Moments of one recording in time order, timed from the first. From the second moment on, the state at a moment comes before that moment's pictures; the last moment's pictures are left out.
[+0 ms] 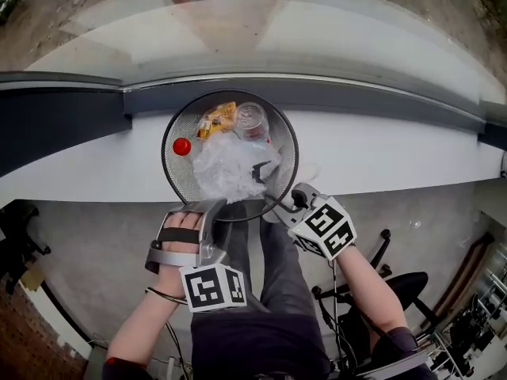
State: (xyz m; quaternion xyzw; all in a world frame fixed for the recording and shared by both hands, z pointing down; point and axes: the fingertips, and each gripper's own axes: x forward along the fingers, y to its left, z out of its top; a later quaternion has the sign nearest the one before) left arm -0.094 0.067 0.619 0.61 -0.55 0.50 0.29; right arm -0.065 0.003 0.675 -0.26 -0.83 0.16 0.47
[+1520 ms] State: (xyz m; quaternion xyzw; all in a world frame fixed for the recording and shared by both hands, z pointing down) left arm -0.082 0.060 0.597 0.60 -0.61 0.32 0.41; right arm -0.040 0.075 0.654 -0.33 -0.82 0.09 0.46
